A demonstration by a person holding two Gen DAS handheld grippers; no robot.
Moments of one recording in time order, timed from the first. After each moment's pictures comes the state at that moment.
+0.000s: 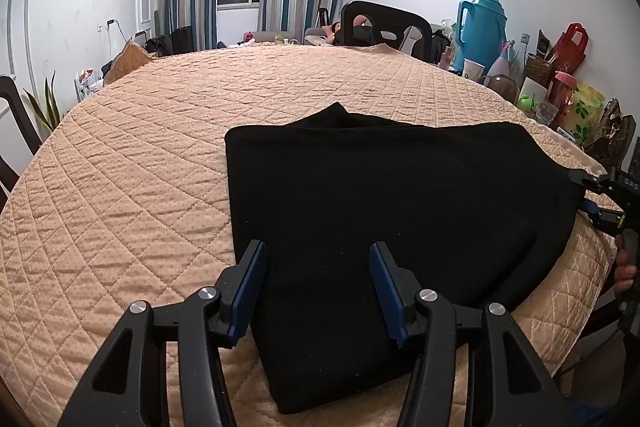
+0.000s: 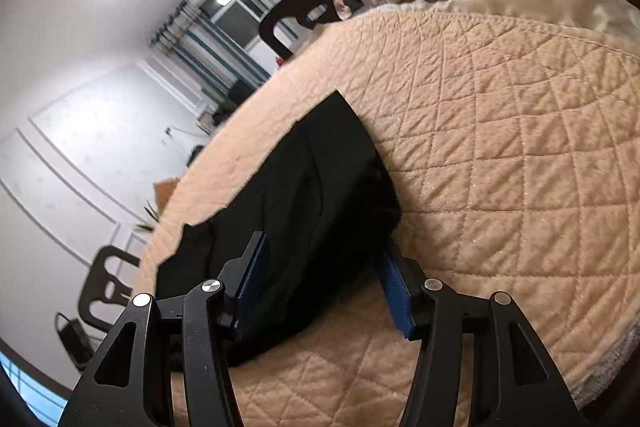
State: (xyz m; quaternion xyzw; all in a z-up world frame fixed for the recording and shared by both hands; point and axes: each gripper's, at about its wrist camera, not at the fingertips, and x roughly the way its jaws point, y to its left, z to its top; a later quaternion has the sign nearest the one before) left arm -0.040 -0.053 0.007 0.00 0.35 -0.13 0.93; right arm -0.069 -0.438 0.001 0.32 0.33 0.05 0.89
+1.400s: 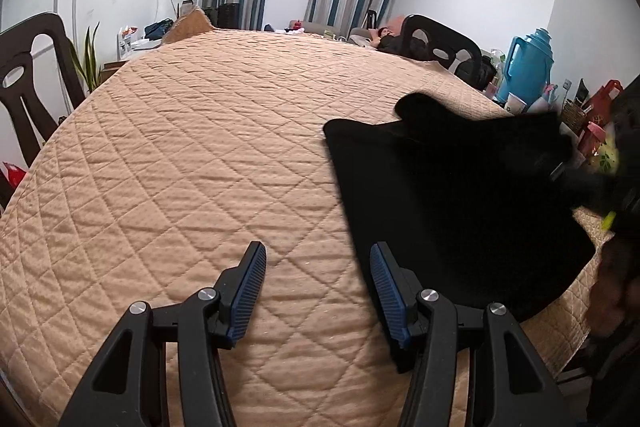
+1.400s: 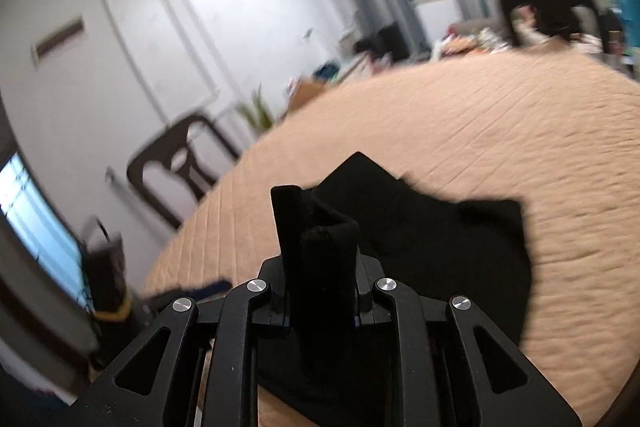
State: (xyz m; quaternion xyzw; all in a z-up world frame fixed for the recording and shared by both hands) left arm -0.046 0.010 0.004 -0.08 0.37 -0.07 0.92; right arm -0.009 -0.191 0.041 0.09 0.35 0.33 0.87
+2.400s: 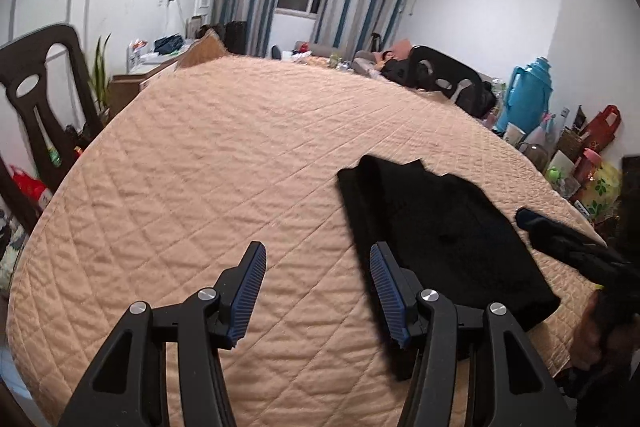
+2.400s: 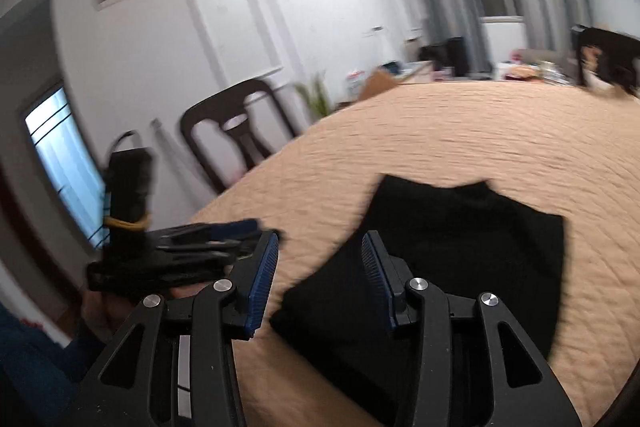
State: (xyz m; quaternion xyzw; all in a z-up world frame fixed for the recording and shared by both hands) left arm -0.047 0.028 0.035 -0.09 0.33 -0.07 0.94; right arm -0.040 -0.199 0.048 0.05 0.30 0.36 0.88
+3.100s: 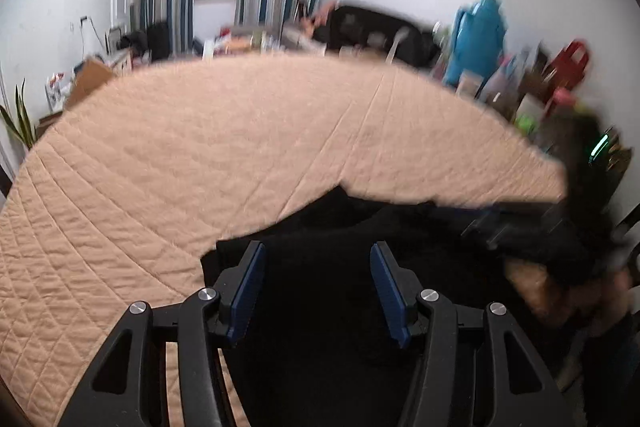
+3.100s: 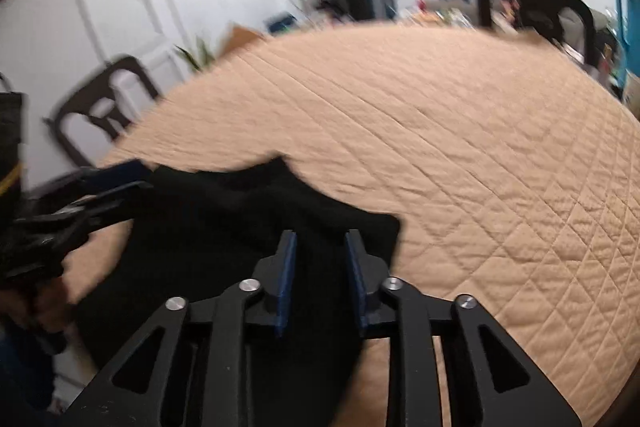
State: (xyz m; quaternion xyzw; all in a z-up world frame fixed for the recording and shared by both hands) left arm 0.065 -0.066 0.027 0.00 0.38 -0.17 0.91; right arm 0.083 -0.244 0.010 0.03 0.41 0.23 0.88
